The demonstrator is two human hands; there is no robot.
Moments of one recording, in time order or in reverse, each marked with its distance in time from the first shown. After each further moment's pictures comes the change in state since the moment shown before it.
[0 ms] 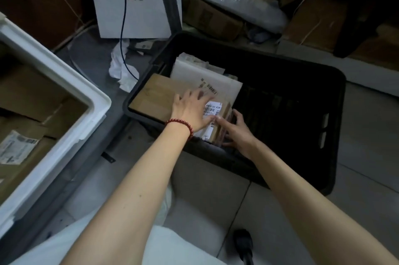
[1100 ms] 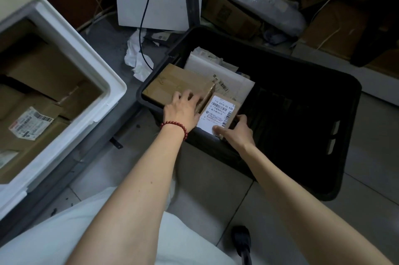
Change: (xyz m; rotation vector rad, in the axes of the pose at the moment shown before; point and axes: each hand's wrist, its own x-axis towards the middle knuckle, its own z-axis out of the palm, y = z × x) left_hand -0.038 -0.028 0.007 -0.044 -0.052 -0.237; right_hand -0.012 0.005 0.030 -0.419 0.226 -0.034
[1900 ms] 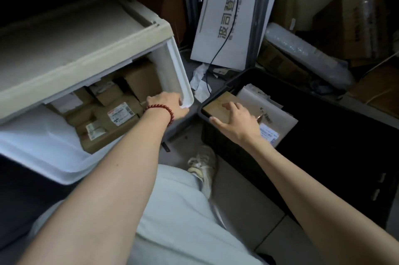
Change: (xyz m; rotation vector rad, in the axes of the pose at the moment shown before) left_hand -0.102 -0.122 -0.129 -0.076 -0.084 -0.468; right_hand -0.084 -0.121 0.048 -0.694 0.003 -0.786
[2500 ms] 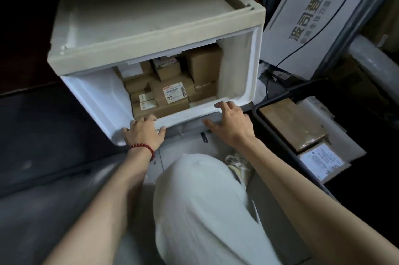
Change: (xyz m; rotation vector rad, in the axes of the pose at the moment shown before) left_hand -0.076 -0.174 0.111 -0.215 0.210 -0.518; right_hand 0.004 -0.135 0.078 -0.076 -0.181 -0.313
